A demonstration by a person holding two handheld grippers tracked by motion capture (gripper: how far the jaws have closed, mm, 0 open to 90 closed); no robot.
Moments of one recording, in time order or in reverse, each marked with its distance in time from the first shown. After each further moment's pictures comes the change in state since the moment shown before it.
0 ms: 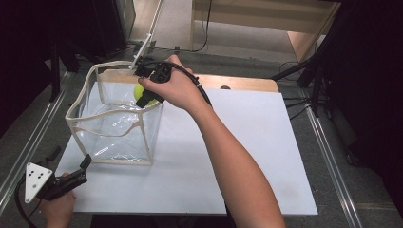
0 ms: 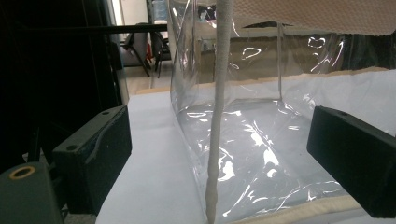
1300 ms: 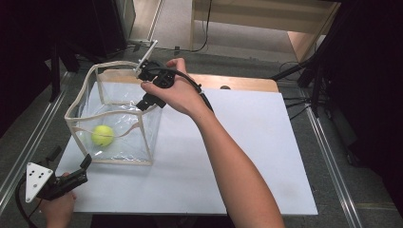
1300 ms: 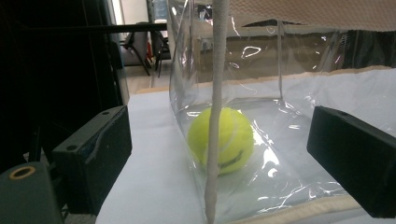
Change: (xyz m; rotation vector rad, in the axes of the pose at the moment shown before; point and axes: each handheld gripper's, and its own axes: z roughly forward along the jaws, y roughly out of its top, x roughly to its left) left arm -0.001 0.000 0.001 0.002 0.002 0.000; right arm 0.006 -0.016 0.002 -0.070 -0.090 0.083
